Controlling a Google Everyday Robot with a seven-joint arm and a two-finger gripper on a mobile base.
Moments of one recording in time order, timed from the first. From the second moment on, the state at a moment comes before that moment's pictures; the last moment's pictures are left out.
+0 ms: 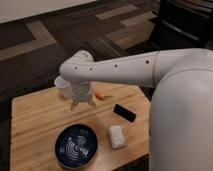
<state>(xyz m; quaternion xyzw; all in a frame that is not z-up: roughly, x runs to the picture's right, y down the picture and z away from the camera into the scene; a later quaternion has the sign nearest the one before) -0.105 0.103 0.703 -0.26 0.24 0.64 0.68</state>
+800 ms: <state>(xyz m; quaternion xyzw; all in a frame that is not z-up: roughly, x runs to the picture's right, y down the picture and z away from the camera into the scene) -0.016 0.057 0.726 -0.21 0.22 0.42 0.85</state>
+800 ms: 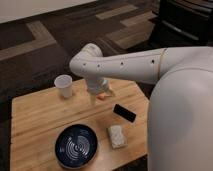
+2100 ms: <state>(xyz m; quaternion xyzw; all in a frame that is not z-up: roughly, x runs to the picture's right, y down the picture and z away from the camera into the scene) -0.005 0.038 0.763 -0.28 0.09 0.18 0.94</state>
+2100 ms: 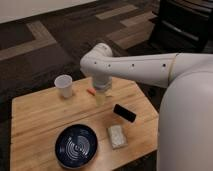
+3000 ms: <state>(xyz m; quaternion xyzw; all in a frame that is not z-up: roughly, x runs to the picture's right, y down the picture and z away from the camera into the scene) -0.038 0.023 0.874 -0.29 0.04 0.13 0.95</state>
